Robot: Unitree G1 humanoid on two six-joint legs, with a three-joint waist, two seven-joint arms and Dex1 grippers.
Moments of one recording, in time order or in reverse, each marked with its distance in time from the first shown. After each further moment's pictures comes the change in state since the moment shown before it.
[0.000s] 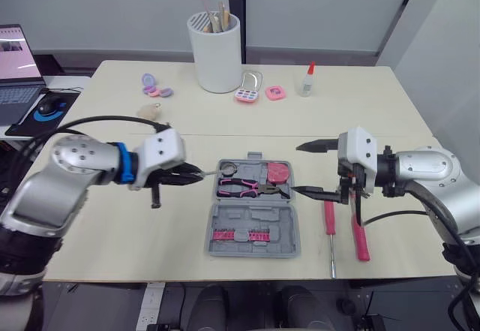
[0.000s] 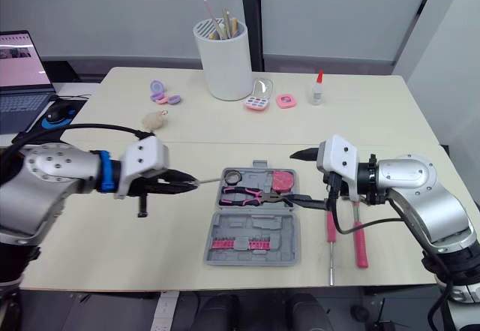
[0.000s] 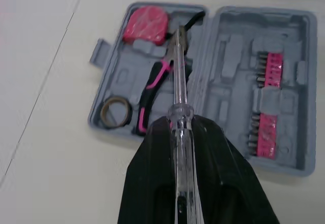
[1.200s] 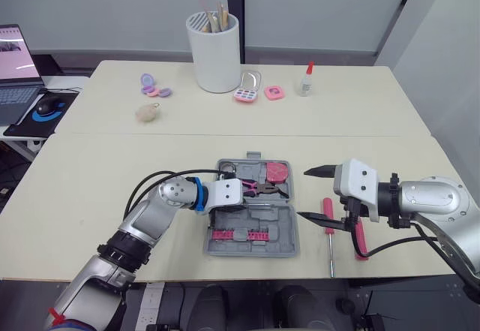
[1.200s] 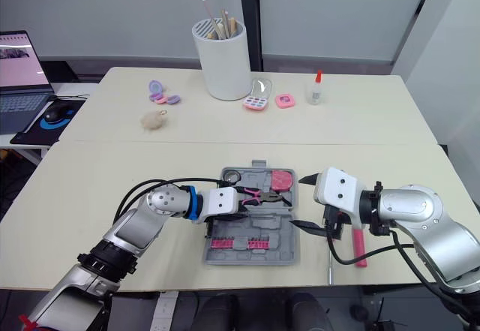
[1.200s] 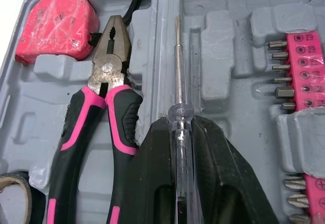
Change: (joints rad) left arm 0.018 -0.382 -0.213 0.379 0.389 -0.373 0.107; right arm 0.165 -0.073 -0.014 -0.204 -0.035 0.119 -0.112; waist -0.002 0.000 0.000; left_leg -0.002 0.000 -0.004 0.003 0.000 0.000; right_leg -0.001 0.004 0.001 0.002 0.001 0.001
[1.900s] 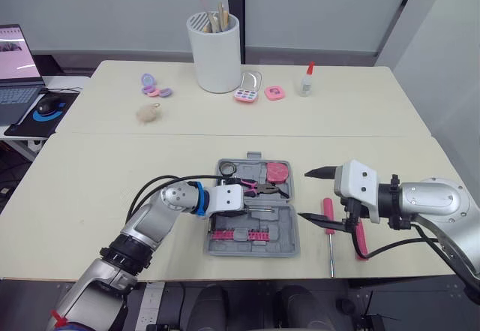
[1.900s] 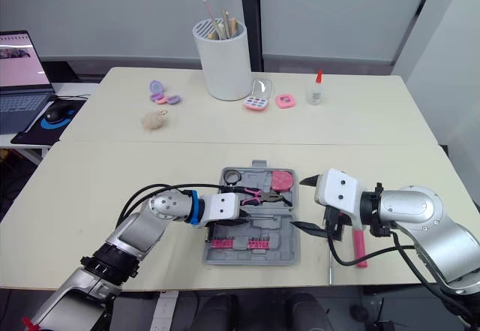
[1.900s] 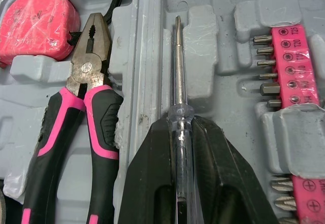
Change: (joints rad) left arm 0.019 -0.018 -0.003 0.018 0.025 -0.037 -0.009; right arm 0.012 -0.004 0.000 0.000 0.000 -0.001 -0.003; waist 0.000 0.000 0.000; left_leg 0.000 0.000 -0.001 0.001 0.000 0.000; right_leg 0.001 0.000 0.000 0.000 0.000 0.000
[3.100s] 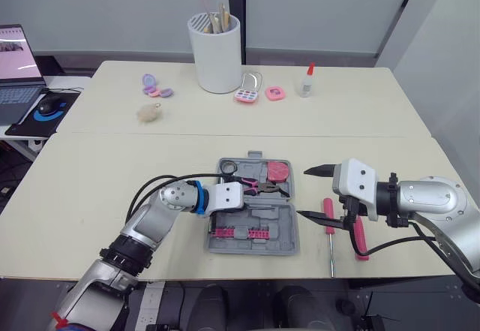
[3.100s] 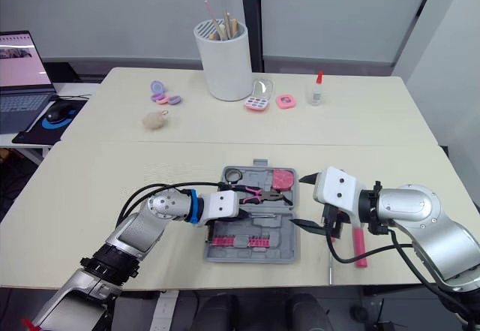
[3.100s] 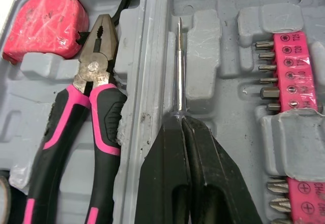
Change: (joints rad) left arm 0.004 -0.022 0.023 0.016 -0.003 0.000 0.012; right arm -0.017 0.007 0.013 0.016 -0.010 -0.009 -0.007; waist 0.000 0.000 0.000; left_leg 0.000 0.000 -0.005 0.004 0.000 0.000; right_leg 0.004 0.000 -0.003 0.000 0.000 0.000
